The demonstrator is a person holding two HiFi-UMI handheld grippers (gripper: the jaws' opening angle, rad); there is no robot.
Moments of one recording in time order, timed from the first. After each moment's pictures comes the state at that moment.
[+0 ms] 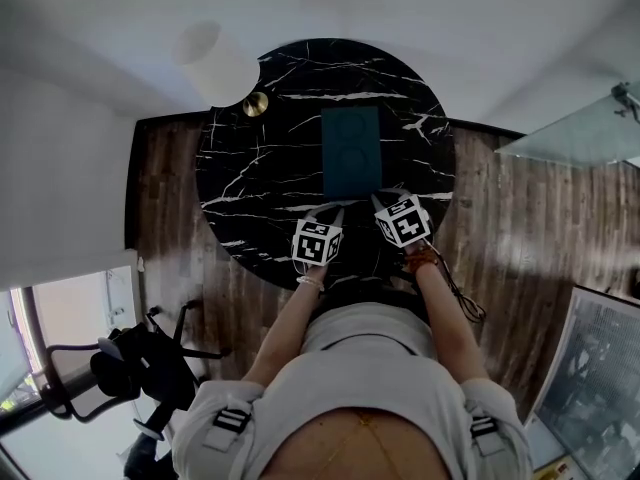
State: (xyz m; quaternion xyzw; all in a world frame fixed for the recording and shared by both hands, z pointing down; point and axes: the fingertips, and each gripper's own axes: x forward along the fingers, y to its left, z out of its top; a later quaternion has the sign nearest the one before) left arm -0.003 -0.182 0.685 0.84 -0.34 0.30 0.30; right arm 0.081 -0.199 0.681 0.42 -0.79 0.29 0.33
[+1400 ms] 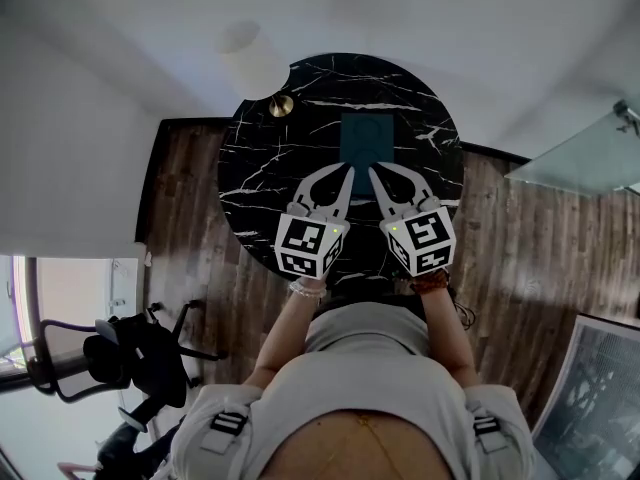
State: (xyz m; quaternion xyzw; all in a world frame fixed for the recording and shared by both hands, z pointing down) left arm -0.002 -0.199 0.416 0.90 -0.42 0.08 0.08; right arm 0.038 -0.194 0.428 0.47 -0.87 0.08 0.09
